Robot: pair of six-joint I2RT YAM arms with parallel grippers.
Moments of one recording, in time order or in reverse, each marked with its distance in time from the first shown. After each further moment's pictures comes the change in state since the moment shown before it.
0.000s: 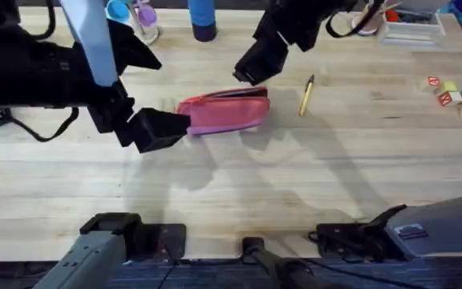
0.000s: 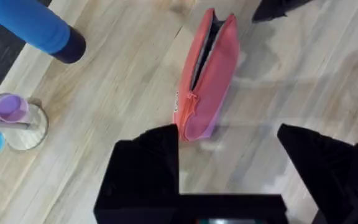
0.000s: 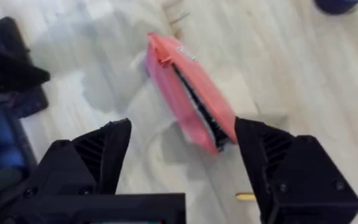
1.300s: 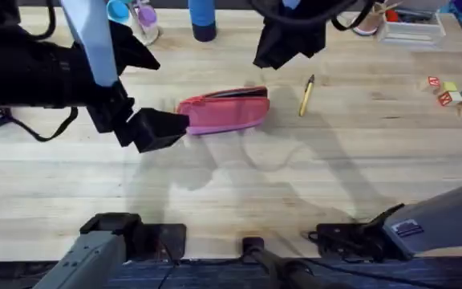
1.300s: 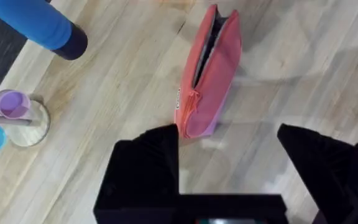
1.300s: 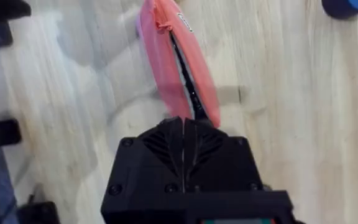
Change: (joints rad) left arm 0.000 0.001 0.000 0.000 -0.015 0.000; right arm 0.004 0.074 0.107 -0.161 0.081 -0.287
